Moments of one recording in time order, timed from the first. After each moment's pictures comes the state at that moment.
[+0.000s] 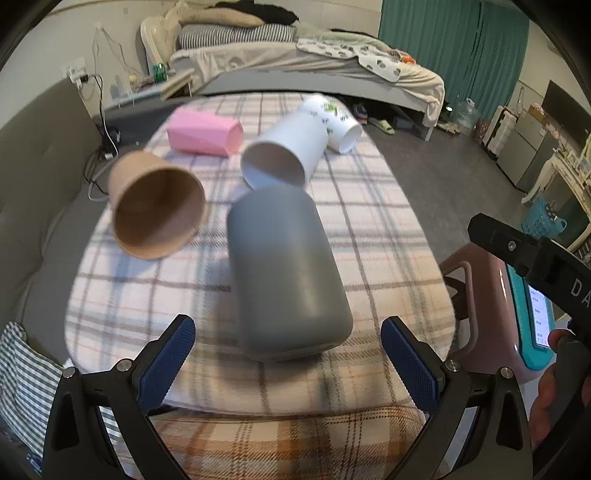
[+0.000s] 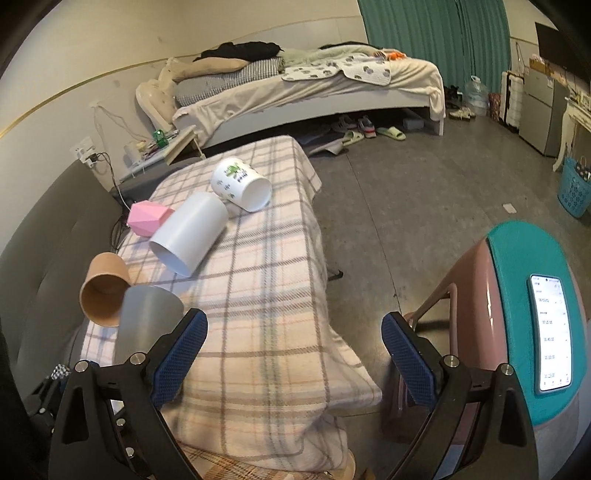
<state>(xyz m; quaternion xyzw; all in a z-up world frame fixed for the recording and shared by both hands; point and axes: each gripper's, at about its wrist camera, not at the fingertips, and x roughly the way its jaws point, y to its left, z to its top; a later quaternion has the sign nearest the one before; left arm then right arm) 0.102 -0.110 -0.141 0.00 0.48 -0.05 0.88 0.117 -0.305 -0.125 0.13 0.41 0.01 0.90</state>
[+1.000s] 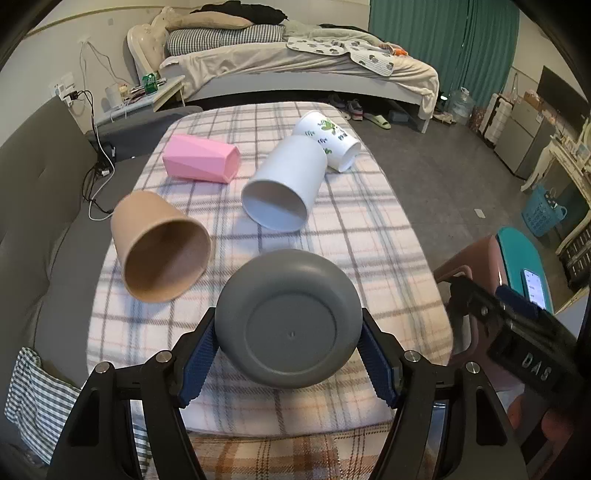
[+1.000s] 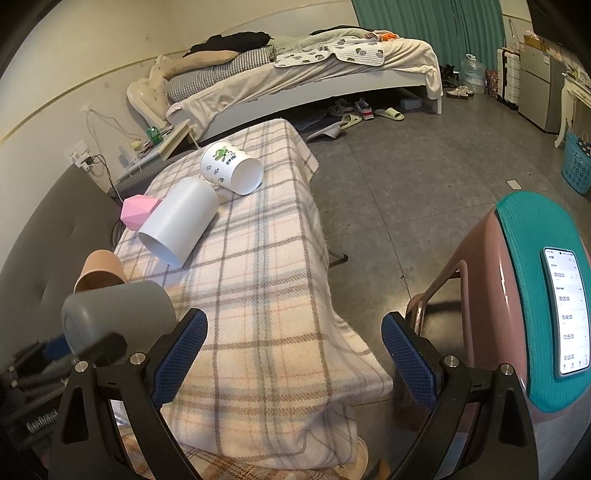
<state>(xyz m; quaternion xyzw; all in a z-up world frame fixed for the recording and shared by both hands) 0.132 -0.109 -0.107 0.03 0.48 -0.06 0.87 0.122 -0.310 -0.147 0.16 0.43 0.01 0.89</state>
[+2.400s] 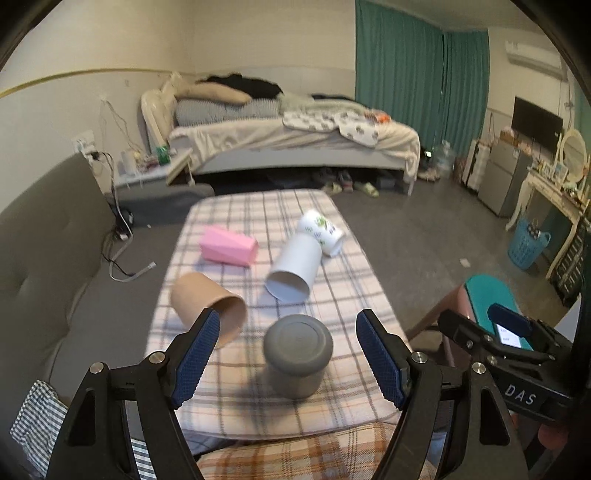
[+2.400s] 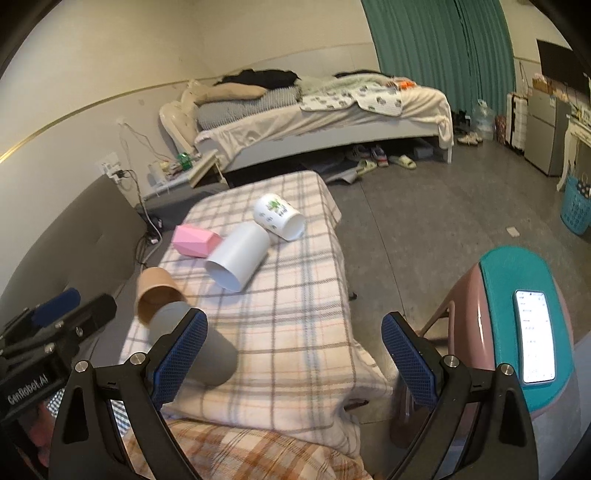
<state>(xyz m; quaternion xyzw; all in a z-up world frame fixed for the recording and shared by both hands) 0.061 -0.077 -0.013 0.03 0.34 -0.07 0.94 0.059 -0.278 -0.052 0.12 0.35 0.03 0.93</state>
